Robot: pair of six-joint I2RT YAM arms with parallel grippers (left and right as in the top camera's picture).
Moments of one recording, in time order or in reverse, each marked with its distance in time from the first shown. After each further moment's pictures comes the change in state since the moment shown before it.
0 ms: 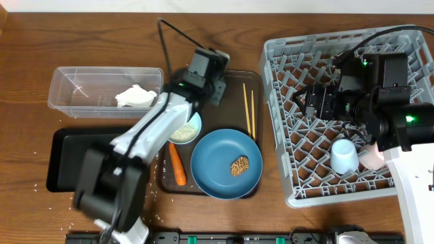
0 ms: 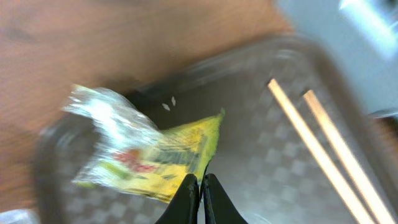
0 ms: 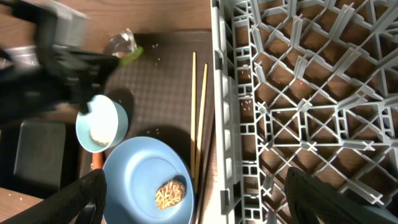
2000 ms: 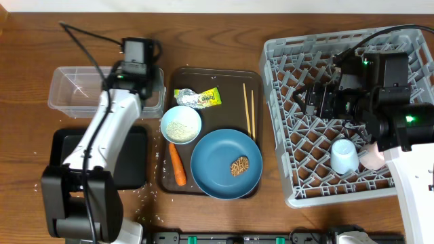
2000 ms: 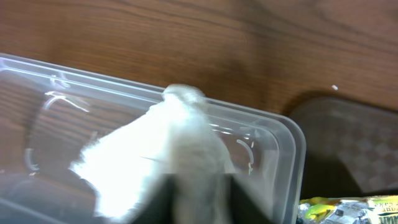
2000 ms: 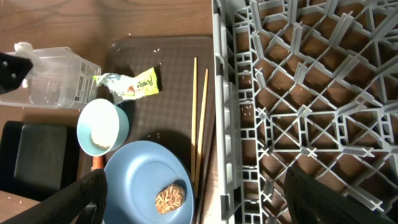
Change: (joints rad) left arm 0.344 -0.106 0.000 -0.185 -0.237 -0.243; right arm 0.000 0.000 0.000 0.019 0.000 0.000
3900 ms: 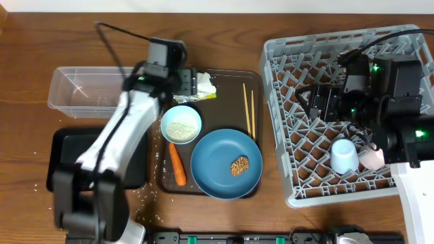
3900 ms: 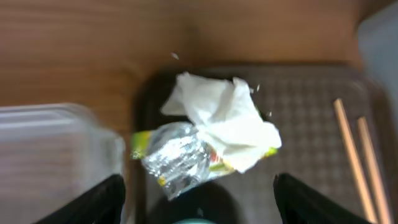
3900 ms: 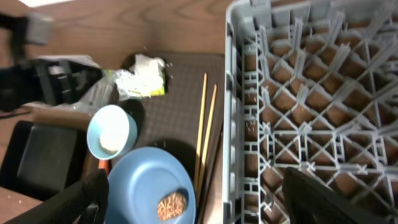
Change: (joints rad) left arm -0.169 0.047 0.010 0.037 0.255 0.063; right arm 0.000 -0.062 0.000 0.022 -0.017 -0.033
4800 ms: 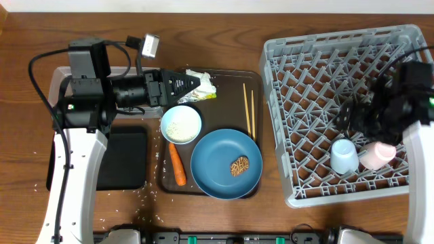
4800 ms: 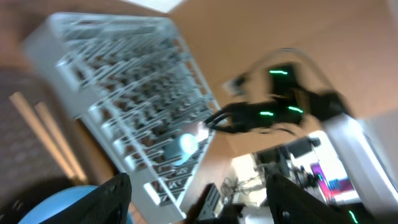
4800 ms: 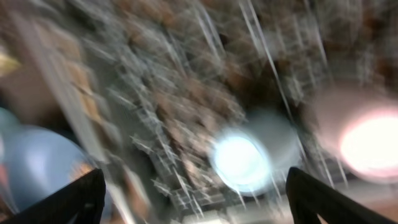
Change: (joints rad) left arm 0.274 -0.388 0.002 -0.174 1.170 -0.180; right arm -0.294 0.127 -0.043 -0.220 0.118 -0.071
